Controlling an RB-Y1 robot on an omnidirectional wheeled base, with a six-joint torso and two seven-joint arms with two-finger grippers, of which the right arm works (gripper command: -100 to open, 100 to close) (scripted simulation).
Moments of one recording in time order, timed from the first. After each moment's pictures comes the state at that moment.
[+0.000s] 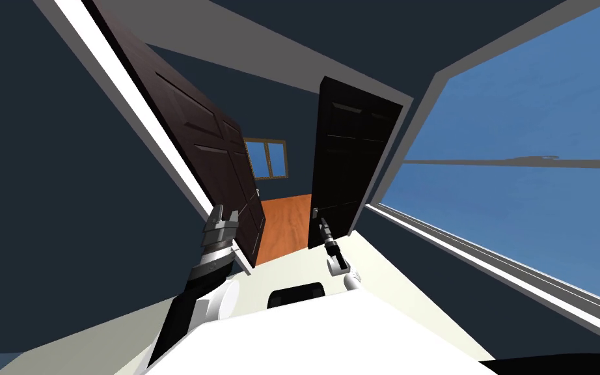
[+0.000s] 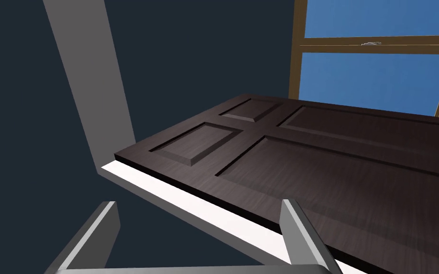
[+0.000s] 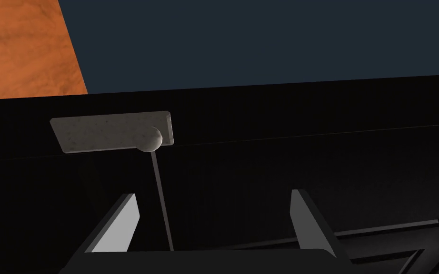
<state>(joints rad) -0.06 -0.11 0.03 -0.93 -0.06 -0.73 -0.05</state>
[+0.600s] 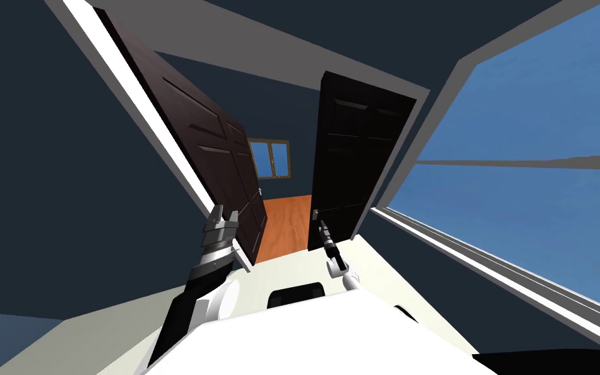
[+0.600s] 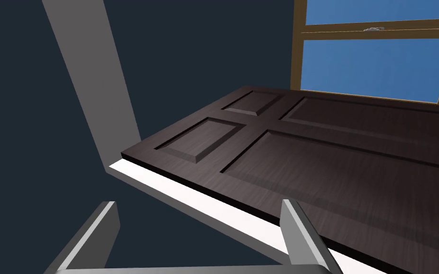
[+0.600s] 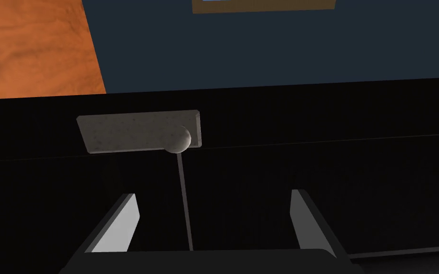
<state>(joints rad) -0.12 -0.11 0.03 -0.78 -0.07 -0.77 -0.06</state>
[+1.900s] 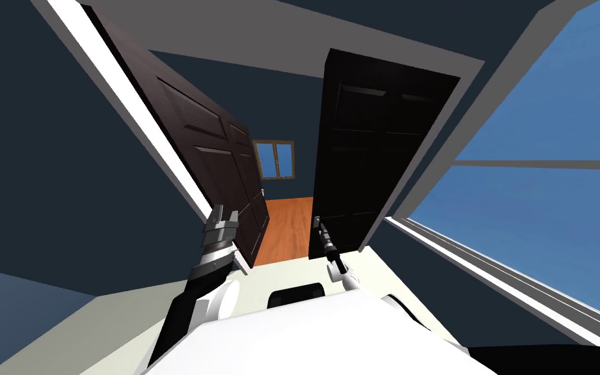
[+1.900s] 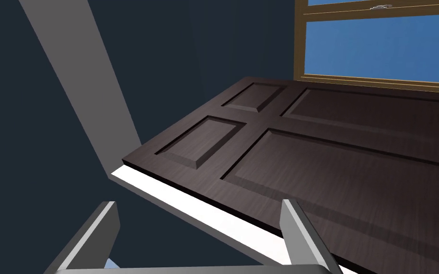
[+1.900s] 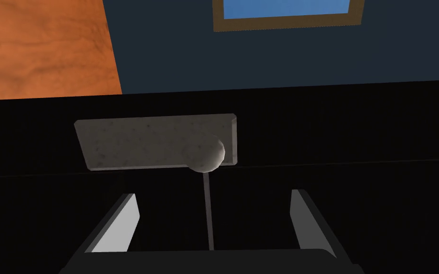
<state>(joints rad) -0.18 -0.11 0.03 -0.59 -0.08 -0.83 -0.07</state>
